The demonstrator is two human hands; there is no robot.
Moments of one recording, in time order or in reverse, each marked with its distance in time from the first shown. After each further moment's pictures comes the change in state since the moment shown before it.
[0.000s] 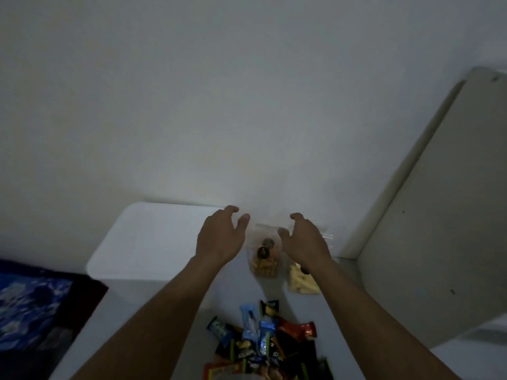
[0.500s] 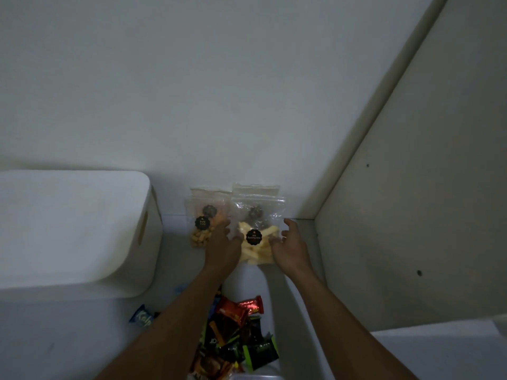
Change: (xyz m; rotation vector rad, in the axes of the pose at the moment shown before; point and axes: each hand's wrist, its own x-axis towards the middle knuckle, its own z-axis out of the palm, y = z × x) left_hand -0.017 0.003 0.227 -0.529 -0.322 -0.379; right_hand 0.028 0.179 0.049 0.389 0.001 0.371
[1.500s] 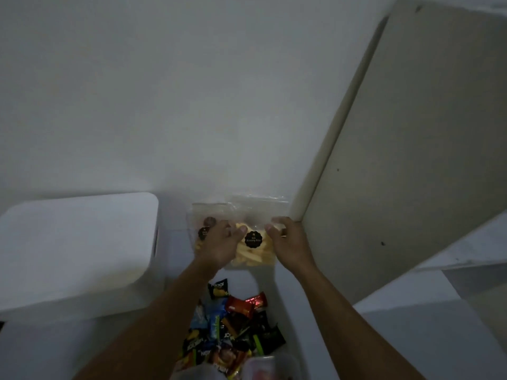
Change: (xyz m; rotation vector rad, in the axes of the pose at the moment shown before) left_hand -0.050 0.068 -0.058 -0.033 -0.244 0.031; right_hand -0.064 -0.047 -0.023 0.119 0.159 -0.176
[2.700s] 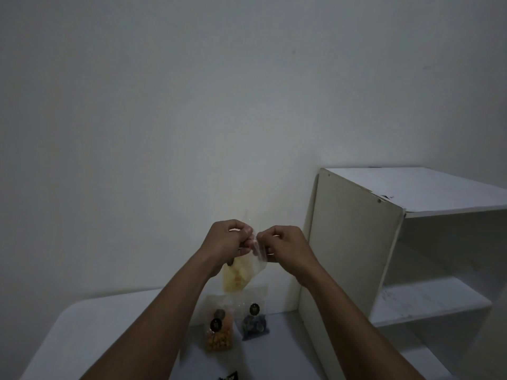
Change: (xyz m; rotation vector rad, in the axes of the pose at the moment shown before) left_hand -0.146 0.220 -0.073 -0.147 -0.037 0.391; right_hand -0.113 -0.241 -0.088 0.293 -0.096 -0.333
